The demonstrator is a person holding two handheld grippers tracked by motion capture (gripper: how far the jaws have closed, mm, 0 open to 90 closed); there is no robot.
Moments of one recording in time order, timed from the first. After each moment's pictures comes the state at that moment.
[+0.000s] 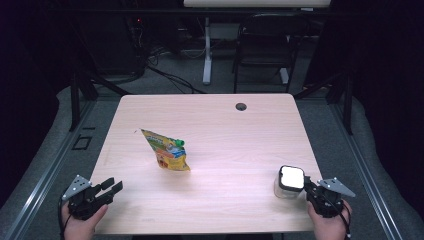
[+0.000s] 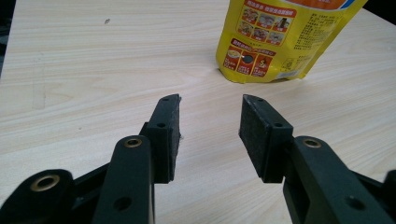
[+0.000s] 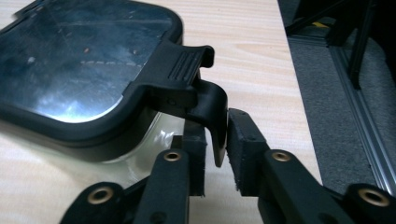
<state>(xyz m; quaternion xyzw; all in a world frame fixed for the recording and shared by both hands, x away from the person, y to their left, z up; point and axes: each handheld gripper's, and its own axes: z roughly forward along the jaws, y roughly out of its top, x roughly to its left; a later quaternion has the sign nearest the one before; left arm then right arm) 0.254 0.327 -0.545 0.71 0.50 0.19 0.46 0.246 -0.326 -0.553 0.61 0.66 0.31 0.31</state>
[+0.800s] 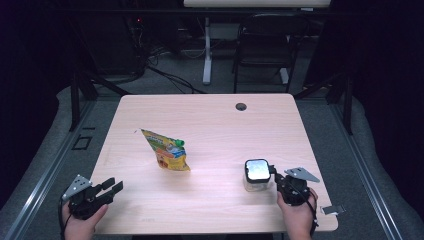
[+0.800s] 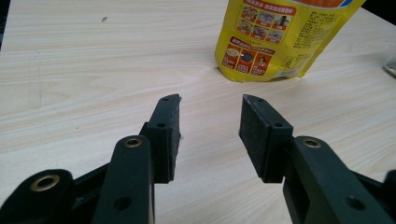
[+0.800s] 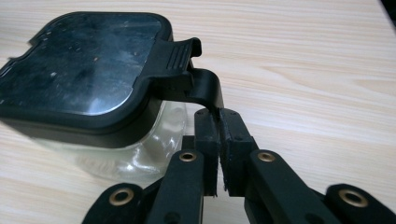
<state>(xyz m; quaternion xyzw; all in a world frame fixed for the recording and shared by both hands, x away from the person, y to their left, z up) 0.255 0.328 -0.546 0.71 0.50 0.19 0.46 0.275 -0.244 -0.544 0.58 0.68 0.35 0.26</state>
